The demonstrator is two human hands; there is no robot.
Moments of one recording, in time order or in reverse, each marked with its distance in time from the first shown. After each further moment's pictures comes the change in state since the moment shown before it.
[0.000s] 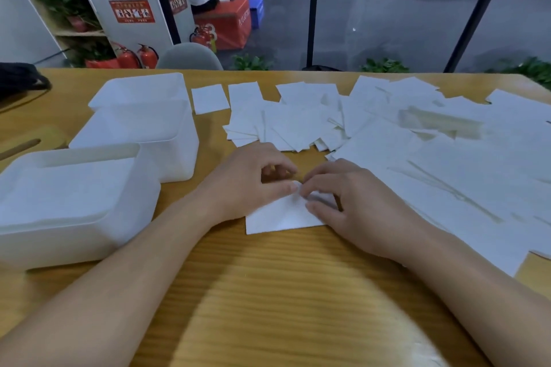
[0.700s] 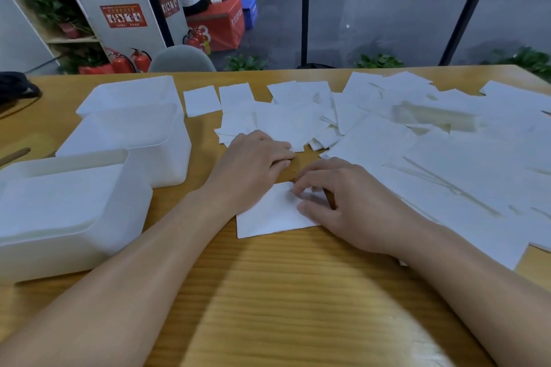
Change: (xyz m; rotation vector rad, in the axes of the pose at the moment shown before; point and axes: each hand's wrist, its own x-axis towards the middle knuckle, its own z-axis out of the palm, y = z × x) left_hand 0.029 -0.002 0.014 0.370 0.033 0.078; right_hand 0.003 0.001 -0.001 0.034 -0.005 0.004
